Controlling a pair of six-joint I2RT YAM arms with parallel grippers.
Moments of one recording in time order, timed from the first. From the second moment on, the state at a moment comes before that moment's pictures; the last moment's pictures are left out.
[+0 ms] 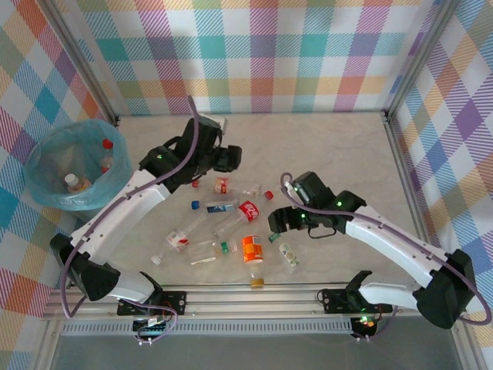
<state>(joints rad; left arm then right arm) -0.68 1.43 1.56 -0.83 -0.22 -0.33 0.74 1.15 0.91 -0.79 -0.20 0.45</state>
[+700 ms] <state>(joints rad) -0.80 1.55 1.44 -0.65 -0.01 -0.47 0.83 1.22 0.68 -0.75 -0.22 0.62</state>
